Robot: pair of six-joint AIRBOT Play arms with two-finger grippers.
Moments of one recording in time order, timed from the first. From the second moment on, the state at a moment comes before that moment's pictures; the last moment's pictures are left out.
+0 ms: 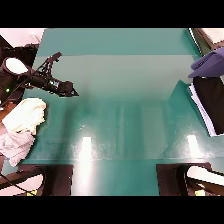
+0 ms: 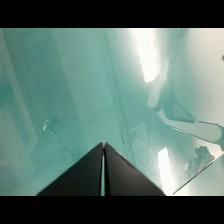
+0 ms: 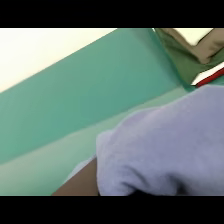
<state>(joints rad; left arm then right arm) -0.07 -1.30 1.22 0.92 -1.24 -1.31 -0.68 -1.31 1.55 -0.78 0.90 1.21</state>
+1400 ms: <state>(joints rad) -0.07 -1.30 1.22 0.91 -1.31 -1.30 -0.55 -1.12 1.24 -1.11 1.57 1.52</state>
